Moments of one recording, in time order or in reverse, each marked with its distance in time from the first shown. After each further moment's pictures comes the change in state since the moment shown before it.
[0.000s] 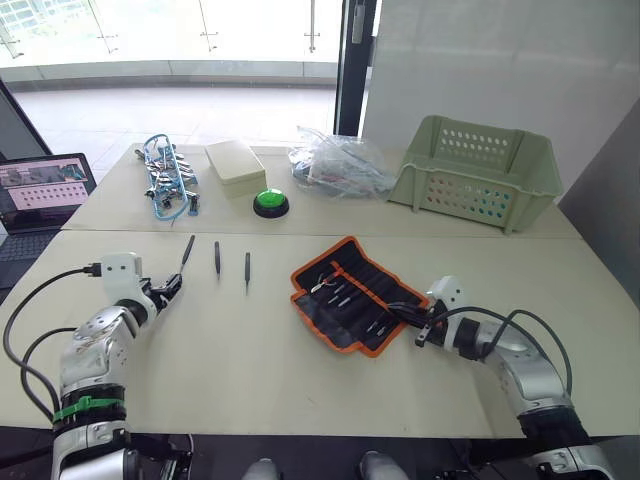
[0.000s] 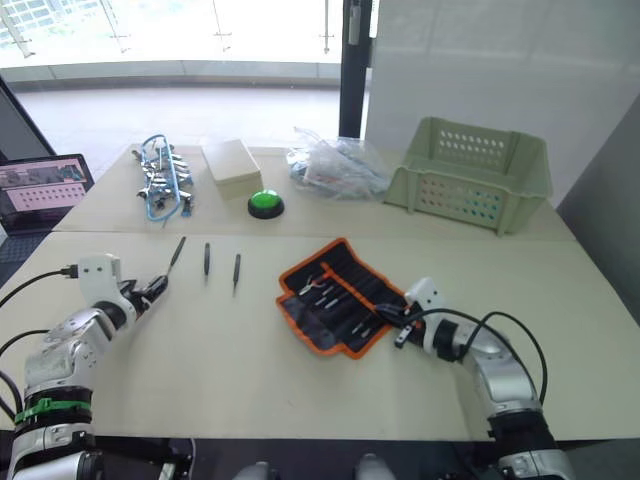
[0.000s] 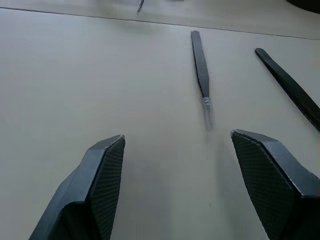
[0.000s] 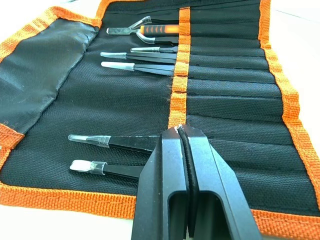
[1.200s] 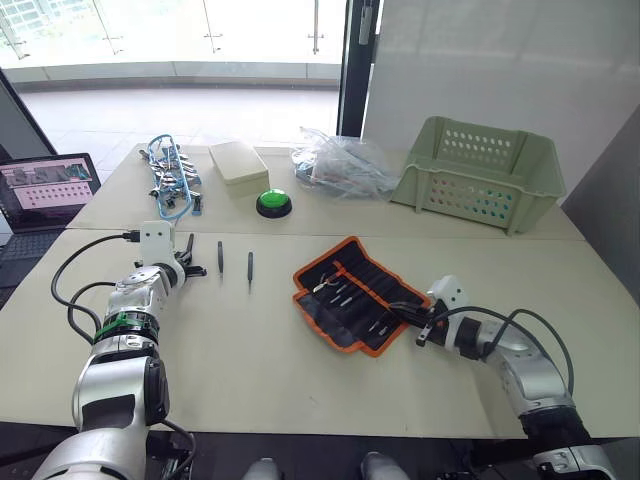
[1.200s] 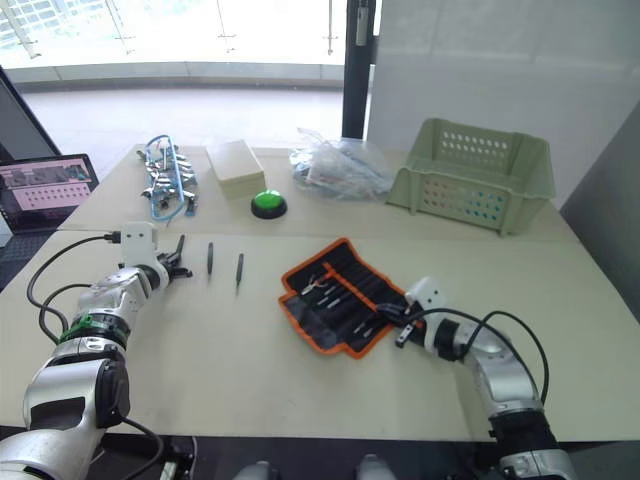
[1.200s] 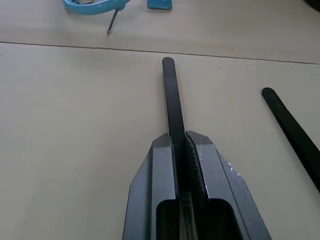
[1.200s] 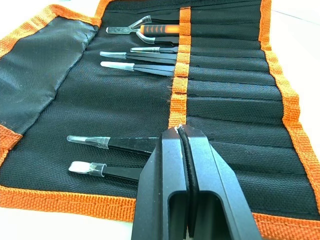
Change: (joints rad) left arm -0.396 0.018 -0.111 0.637 0.121 -0.215 0.044; right arm 0.001 -0.007 0.000 -0.006 -0.010 0.000 -0.008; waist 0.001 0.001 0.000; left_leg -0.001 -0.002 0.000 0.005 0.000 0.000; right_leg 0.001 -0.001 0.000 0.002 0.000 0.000
